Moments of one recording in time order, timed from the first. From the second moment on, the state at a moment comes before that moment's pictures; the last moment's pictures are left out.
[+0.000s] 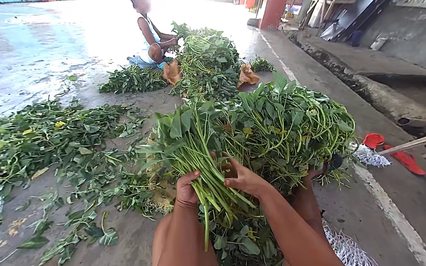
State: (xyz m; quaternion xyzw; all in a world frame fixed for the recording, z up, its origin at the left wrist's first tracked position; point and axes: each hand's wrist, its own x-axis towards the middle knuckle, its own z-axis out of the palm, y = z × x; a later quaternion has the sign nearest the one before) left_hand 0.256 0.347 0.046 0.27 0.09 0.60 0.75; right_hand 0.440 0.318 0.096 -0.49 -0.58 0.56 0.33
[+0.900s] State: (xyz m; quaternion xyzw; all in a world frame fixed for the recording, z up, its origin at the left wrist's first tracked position) left_hand 0.254 0.355 0.040 0.28 0.15 0.60 0.73; right_hand 0.406 0.304 0.077 -0.34 -0.22 0.63 0.66
